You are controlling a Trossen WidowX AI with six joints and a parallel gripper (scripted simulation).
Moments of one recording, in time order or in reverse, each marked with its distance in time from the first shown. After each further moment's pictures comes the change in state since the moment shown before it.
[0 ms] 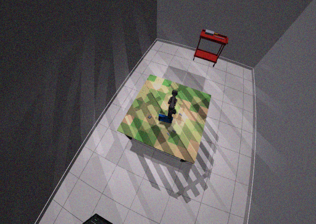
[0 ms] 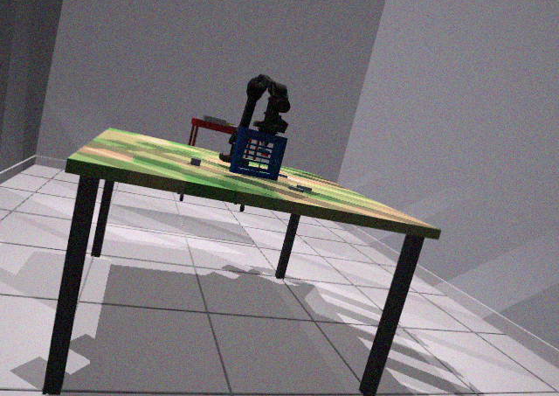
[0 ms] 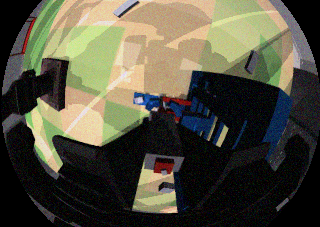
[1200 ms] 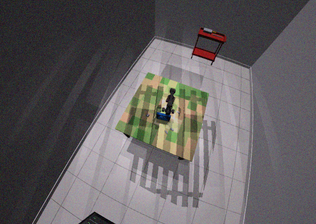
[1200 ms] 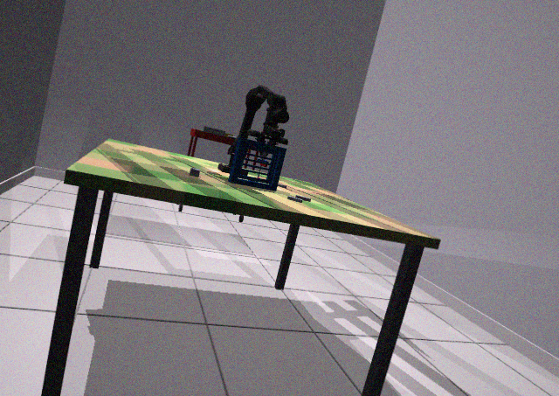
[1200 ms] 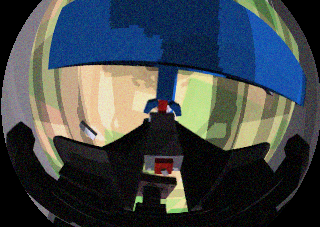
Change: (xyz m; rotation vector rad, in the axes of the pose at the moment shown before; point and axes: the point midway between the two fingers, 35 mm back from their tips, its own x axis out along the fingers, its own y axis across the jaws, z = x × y) arm 0.000 -0.001 -0.001 1.644 0.001 -0.007
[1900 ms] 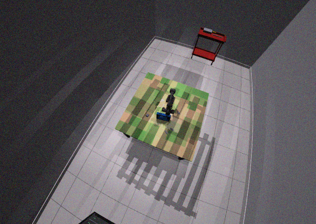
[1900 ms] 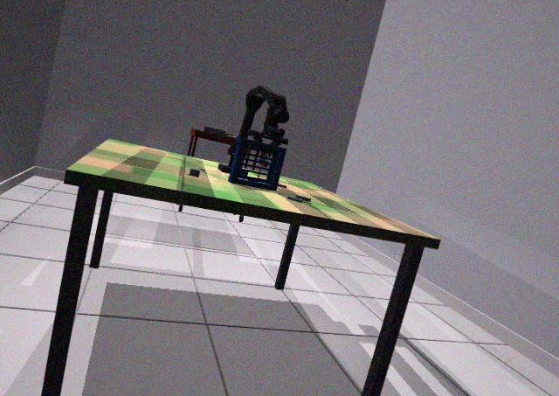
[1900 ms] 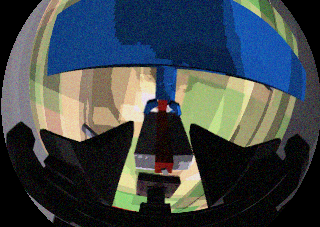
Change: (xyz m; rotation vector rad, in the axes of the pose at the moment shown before) arm -0.002 0.000 0.001 0.042 0.000 0.000
